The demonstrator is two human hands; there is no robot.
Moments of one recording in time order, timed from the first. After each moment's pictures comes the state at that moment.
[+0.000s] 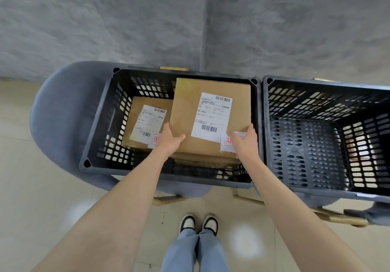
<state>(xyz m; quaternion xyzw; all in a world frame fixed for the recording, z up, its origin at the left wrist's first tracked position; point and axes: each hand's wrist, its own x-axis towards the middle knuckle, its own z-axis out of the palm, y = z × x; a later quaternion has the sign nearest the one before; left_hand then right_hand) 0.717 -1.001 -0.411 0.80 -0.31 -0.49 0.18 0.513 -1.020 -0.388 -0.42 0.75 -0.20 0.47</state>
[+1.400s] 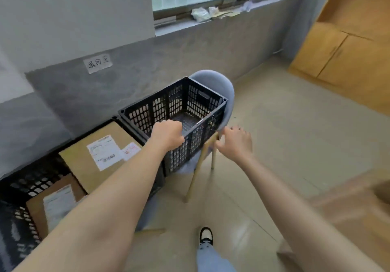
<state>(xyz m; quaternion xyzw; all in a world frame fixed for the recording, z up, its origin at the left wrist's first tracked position) 0.508 -0.868 -0.191 0.31 -0.95 -0.03 -0.03 0.378 -0.714 -0.196 -0.41 0.91 -0.05 0.04</state>
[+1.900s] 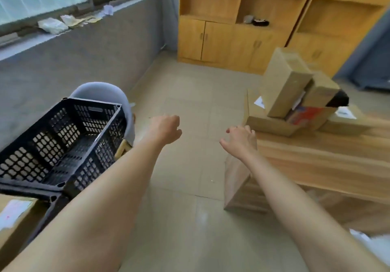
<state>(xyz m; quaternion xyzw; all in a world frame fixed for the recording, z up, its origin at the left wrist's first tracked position) 0.349 -0.645 -0.154 0.04 -1.00 -0.06 0.01 0.328 -0.425 -0.164 -0.09 0.99 -0.04 0.00</state>
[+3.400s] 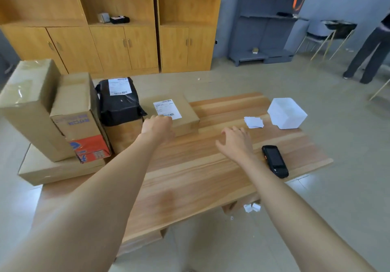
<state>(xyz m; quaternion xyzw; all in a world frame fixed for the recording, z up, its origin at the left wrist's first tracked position) 0.070 0.071 -0.152 -0.18 -0.98 0.00 -0.01 0.167 0.275 -0.163 0.14 0.99 -0.07 -0.02</state>
